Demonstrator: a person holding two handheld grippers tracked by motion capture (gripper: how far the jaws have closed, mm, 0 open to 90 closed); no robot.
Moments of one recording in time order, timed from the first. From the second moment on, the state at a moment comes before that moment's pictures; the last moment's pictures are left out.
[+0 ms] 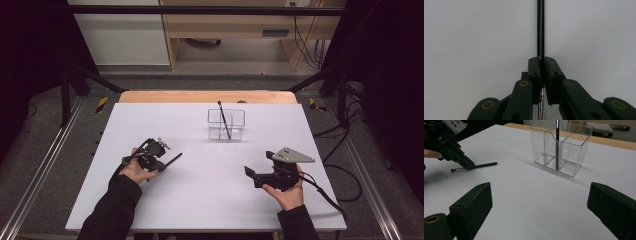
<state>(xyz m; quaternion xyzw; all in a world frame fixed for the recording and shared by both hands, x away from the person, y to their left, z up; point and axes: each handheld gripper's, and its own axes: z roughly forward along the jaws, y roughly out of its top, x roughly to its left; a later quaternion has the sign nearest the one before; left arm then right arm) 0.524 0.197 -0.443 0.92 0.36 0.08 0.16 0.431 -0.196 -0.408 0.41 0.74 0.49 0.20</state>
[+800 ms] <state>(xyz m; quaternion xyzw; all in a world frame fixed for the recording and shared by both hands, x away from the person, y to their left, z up) 0.478 0.190 -0.406 0.92 0.28 0.08 0.27 0.434 -0.175 -0.398 0.37 0.78 0.46 0.21</state>
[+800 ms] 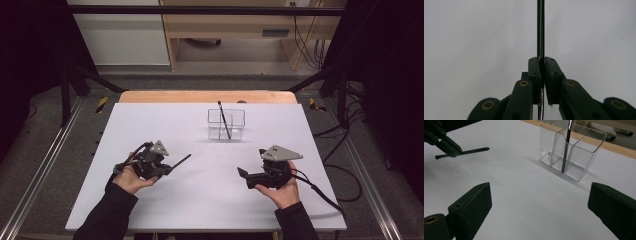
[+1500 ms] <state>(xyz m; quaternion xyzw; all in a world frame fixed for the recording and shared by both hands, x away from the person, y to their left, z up) 0.458 0.158 -0.393 0.93 0.21 0.07 0.29 0.429 -0.144 -0.382 0.29 0.84 0.41 0.22</state>
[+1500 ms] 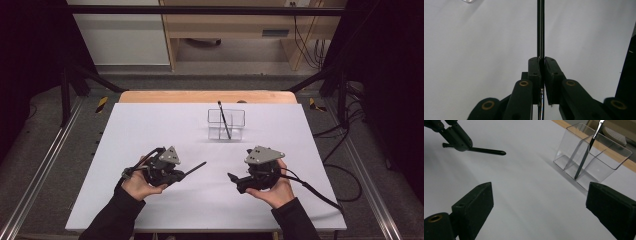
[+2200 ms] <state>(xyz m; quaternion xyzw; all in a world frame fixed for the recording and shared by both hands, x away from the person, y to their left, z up) 0.451 0.134 -0.385 0.94 0.15 0.05 0.30 0.423 -0.117 -0.376 0.21 0.89 0.34 0.21</state>
